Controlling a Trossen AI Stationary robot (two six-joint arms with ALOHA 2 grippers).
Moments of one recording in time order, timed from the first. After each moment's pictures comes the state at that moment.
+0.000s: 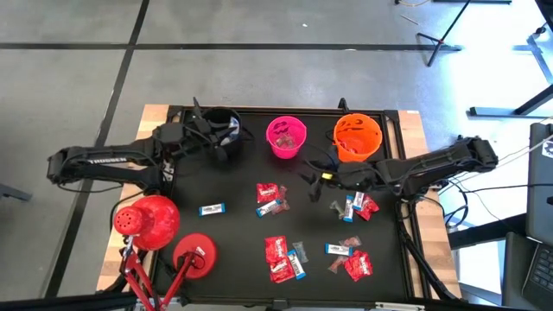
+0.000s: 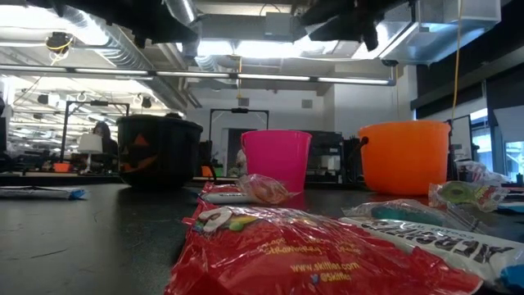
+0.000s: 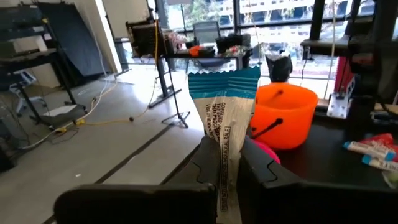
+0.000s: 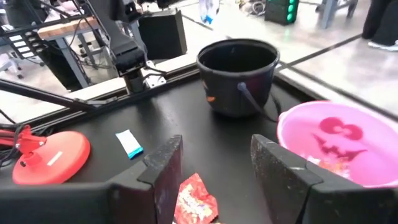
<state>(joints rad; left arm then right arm) 0.22 0.79 0.61 0.08 -0.38 0.07 0.21 1.27 0.91 0.00 0.53 0.36</state>
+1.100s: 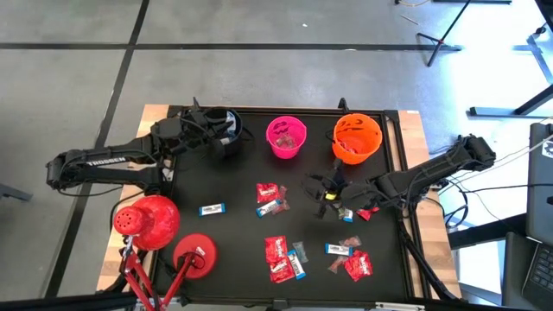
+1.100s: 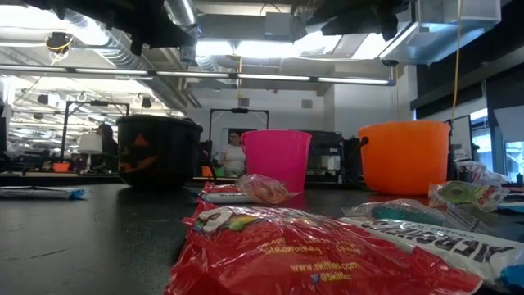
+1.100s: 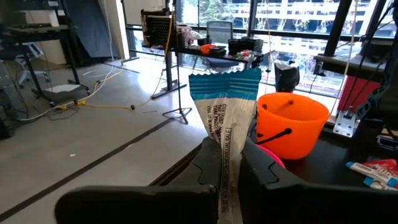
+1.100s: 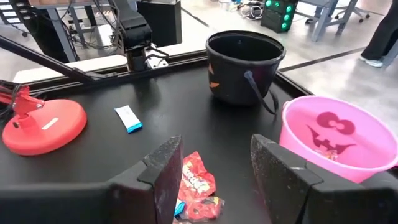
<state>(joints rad) 0.30 0.77 0.61 0.06 -0.35 -0.06 0.38 1.30 0.91 -0.05 0.71 0.34</state>
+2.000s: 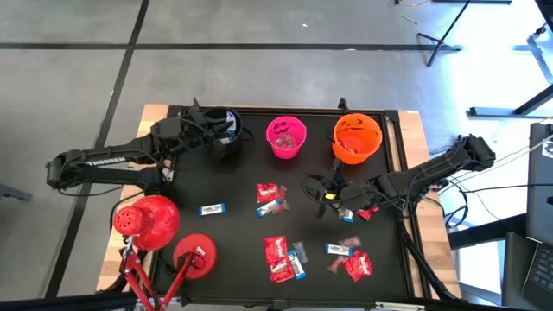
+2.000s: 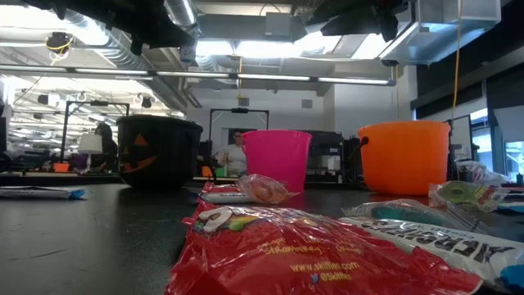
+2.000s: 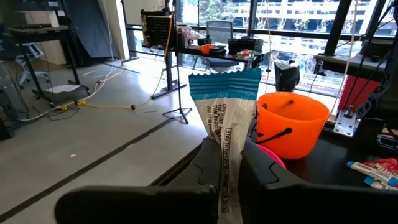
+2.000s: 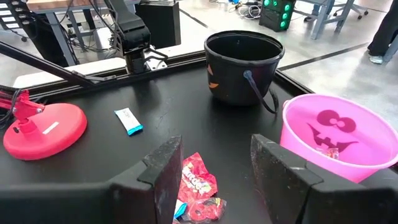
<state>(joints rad) 0.30 0.77 0.61 0.06 -0.35 -0.06 0.38 1.31 0.91 -0.05 0.71 0.36</state>
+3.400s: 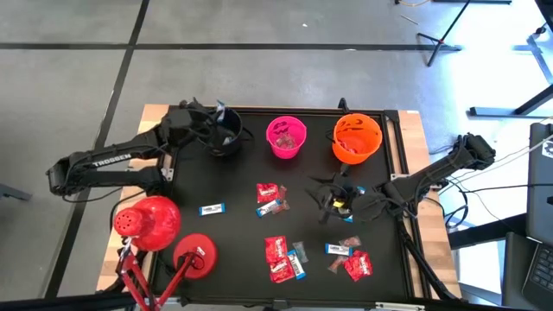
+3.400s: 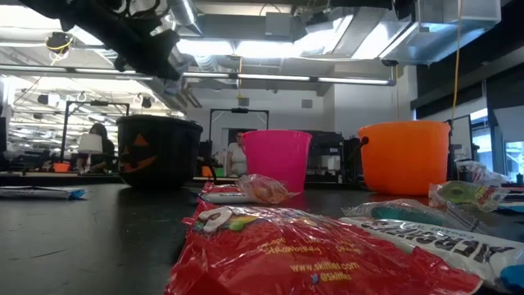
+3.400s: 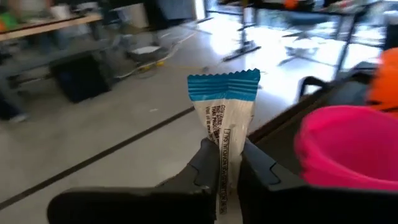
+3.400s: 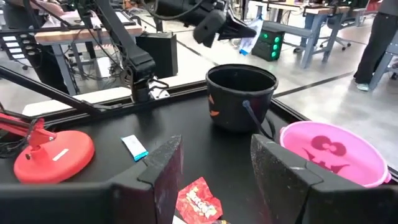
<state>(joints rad) 0.49 0.83 0.61 -0.08 -0.51 -0.05 0.49 1.29 0.91 0.05 0.88 0.31</state>
